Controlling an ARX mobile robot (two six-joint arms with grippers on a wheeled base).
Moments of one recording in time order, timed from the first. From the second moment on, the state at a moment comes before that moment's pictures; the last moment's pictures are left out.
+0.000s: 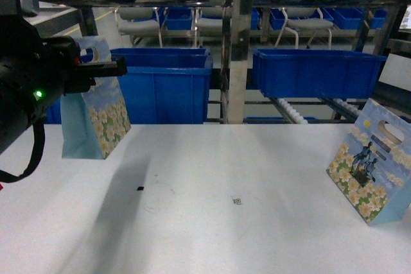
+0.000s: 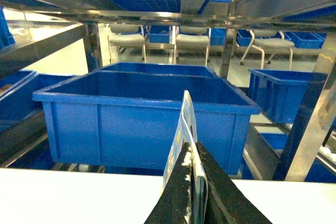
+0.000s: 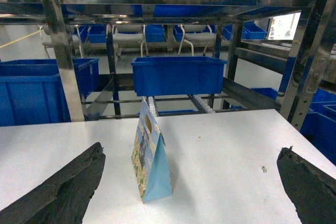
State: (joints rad) left arm -0.22 1.90 0.65 1.28 -0.30 -0.04; right arm 0.12 0.02 0.01 0.02 0.25 0.03
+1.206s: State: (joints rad) left arm -0.30 2.16 0.75 1.28 -0.35 -0.18; right arm 0.12 0.02 0.01 0.02 0.25 0.03
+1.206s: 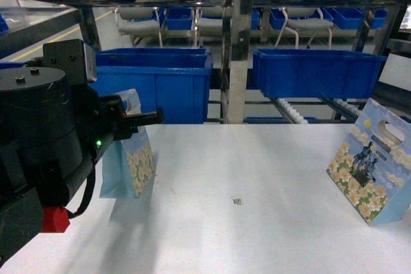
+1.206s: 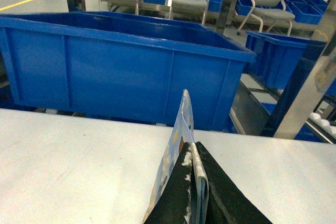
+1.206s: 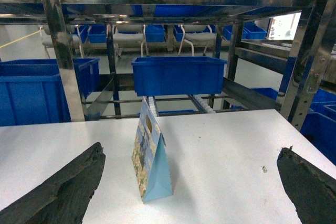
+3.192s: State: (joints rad) left arm -0.42 0.32 0.09 0.26 -0.45 0.03; right arm 0.12 0.02 0.01 0.02 0.25 0.03
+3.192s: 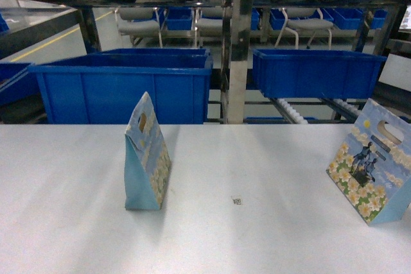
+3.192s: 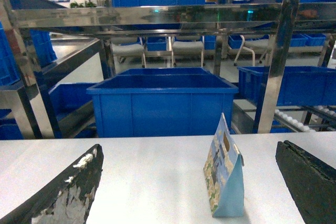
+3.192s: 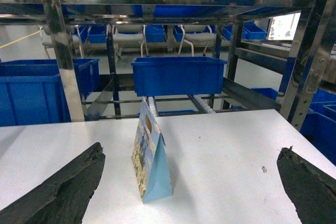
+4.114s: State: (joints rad) left arm -0.17 0.08 0.07 0.00 -0.18 0.01; right arm 0.00 0.00 0.01 0.00 0.00 0.00
